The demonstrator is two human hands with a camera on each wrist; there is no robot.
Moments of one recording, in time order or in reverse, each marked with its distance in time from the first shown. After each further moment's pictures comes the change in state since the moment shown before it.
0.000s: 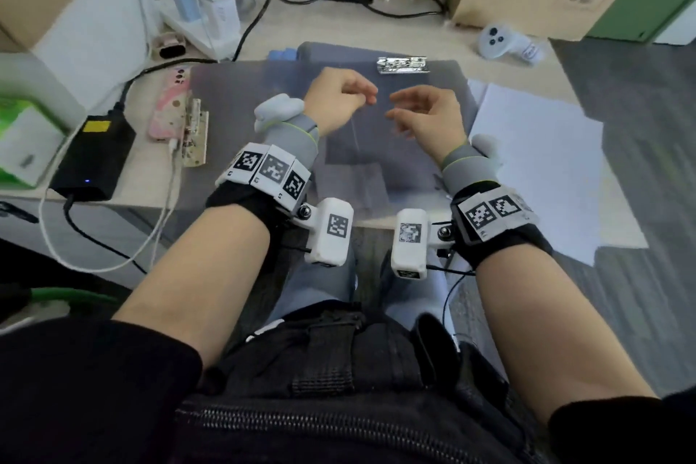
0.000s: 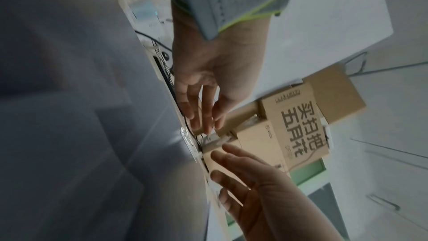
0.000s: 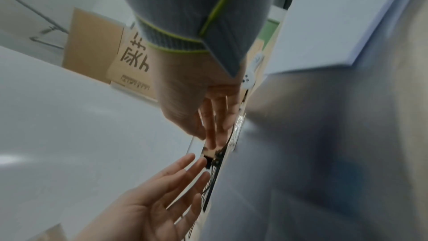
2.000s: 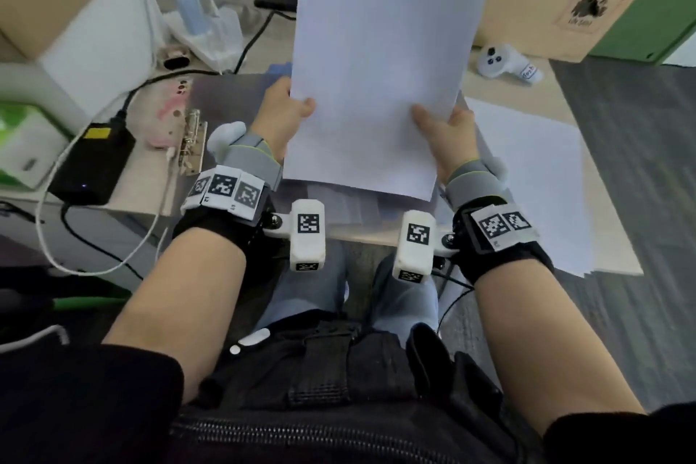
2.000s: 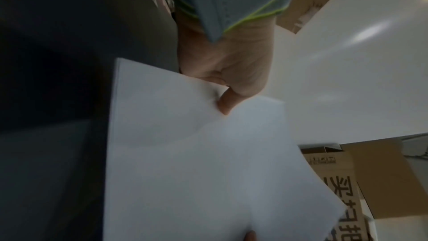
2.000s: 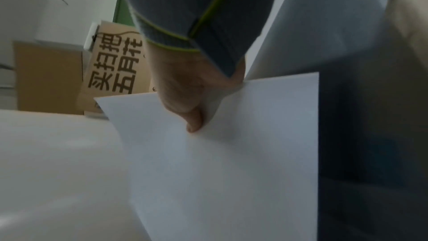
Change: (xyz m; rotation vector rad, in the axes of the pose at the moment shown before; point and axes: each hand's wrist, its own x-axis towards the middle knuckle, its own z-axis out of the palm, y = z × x) left_hand -0.019 -0.003 -0.031 -0.387 0.237 -0.198; right_hand -0.002 -0.003 -0.025 0.401 0.108 0.104
